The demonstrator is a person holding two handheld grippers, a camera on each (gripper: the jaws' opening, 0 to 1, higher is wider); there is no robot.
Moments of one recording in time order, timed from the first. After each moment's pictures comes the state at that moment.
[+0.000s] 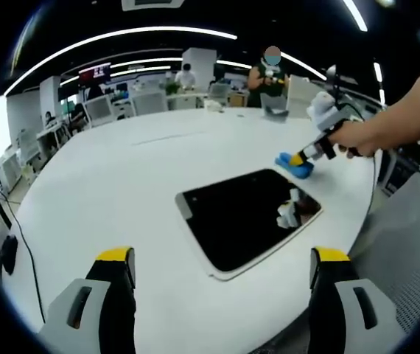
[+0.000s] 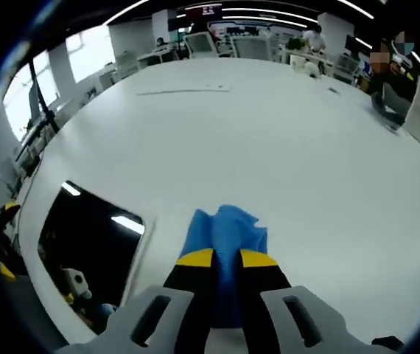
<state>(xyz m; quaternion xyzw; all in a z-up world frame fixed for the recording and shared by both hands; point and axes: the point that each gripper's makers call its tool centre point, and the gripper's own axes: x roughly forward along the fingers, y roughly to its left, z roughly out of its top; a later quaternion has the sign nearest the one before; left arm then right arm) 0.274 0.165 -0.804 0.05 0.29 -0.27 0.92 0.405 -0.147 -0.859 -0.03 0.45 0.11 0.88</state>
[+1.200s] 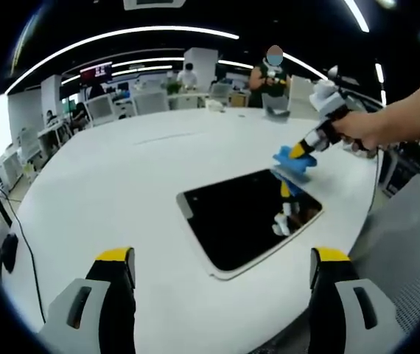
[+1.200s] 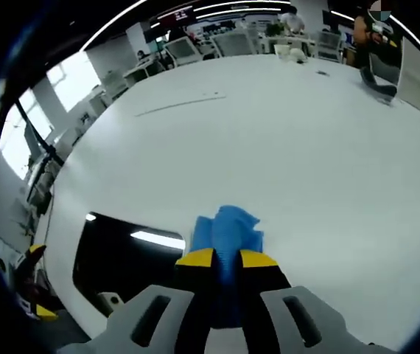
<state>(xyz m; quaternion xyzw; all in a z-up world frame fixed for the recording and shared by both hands) 0.272 0.167 -0.802 0.04 0.29 -0.27 0.92 0.401 -0.117 -0.838 0.05 0.47 0.09 0.88</state>
